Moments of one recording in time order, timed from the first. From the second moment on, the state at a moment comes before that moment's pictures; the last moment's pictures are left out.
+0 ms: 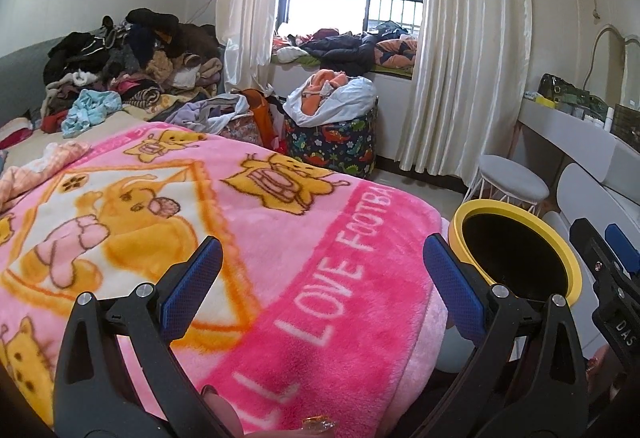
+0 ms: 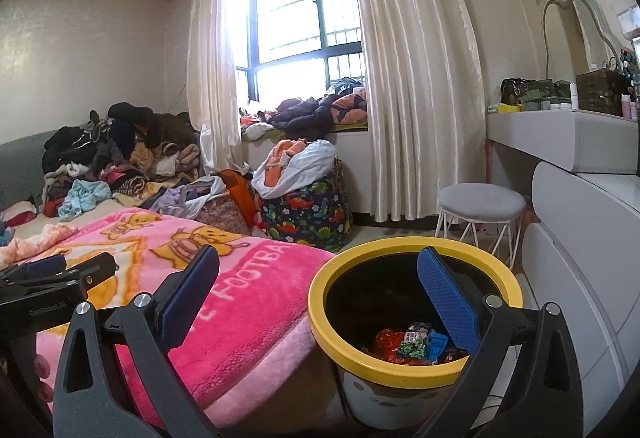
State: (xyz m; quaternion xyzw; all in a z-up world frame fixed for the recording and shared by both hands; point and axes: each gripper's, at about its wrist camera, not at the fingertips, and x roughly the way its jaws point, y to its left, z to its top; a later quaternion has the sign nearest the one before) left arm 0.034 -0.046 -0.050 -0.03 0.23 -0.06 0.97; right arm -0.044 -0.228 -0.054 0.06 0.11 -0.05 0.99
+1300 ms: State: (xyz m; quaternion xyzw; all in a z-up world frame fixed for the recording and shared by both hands) left arm 0.034 -0.046 -0.050 -0.03 0.23 -0.05 0.97; right arm -0.046 -0.232 -0.055 0.06 0.11 -0.06 0.99
